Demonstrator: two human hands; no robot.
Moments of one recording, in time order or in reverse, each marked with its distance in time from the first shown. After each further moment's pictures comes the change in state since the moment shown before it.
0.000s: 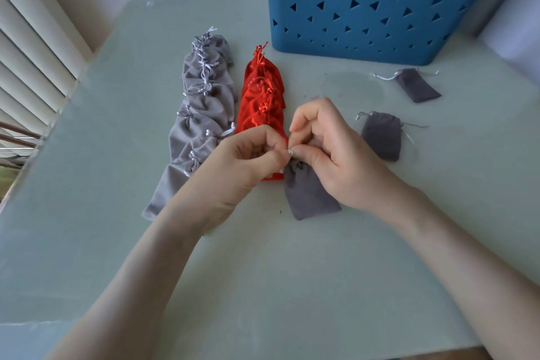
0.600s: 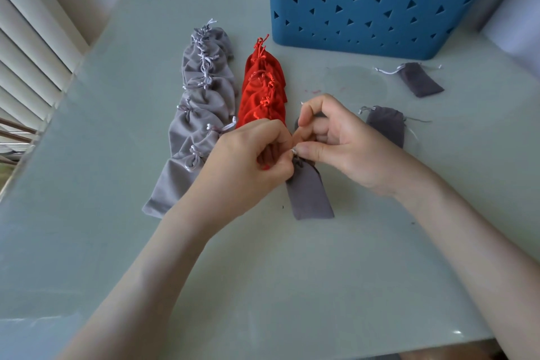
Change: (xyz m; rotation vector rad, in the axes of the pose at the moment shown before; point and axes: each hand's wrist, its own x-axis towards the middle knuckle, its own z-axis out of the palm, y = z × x) left_hand 0.000 0.000 0.002 0.765 0.171 0.362; right_hand 0.005 0.004 -0.012 0.340 -0.122 0.308
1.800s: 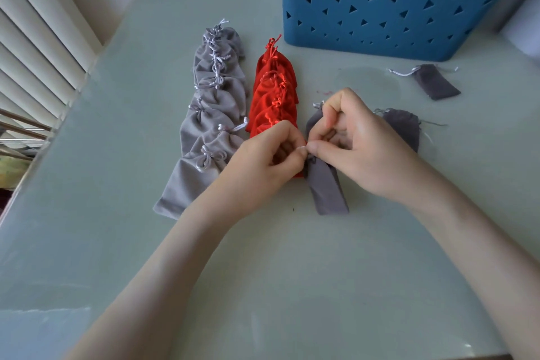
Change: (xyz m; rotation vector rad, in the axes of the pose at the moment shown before) left_hand 0.002 -0.015 0.014 -0.357 -0.135 -0.214; right_hand -0.001 -0.001 0.004 -0.339 0.185 -0.088
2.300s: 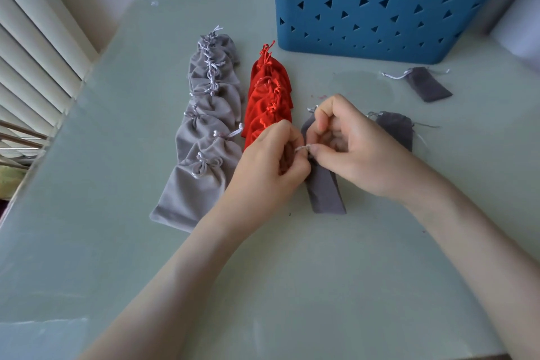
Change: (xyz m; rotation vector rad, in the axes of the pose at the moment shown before) left_hand 0.001 0.010 0.014 0.200 0.204 0.114; right_hand 0.001 -0.003 -0.005 0.079 -0.055 0.018
